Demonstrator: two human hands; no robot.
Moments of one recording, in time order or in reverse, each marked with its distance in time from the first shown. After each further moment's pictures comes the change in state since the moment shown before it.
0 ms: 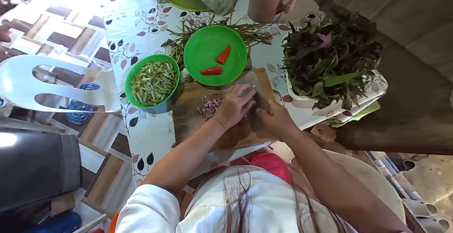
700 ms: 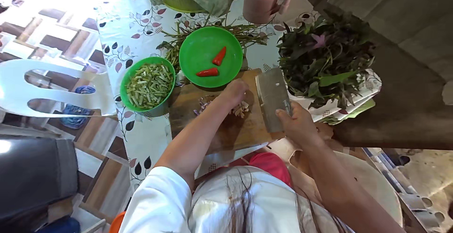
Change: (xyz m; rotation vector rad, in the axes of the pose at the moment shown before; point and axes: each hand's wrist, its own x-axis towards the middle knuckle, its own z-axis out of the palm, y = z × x) left_hand 0.073 -0.021 0.007 0.131 -0.742 -0.397; right_hand -0.021 0.025 -0.027 0.156 0.230 0.039
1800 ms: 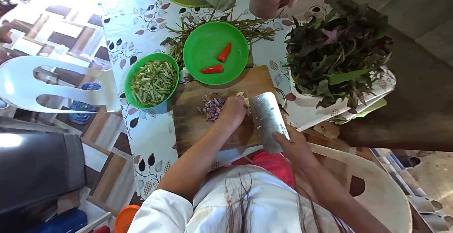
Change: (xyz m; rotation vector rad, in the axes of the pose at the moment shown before) left_hand -0.067 0.030 0.017 -0.212 0.052 -0.355; right_hand -0.028 0.066 0.027 0.150 -0.122 -0.090
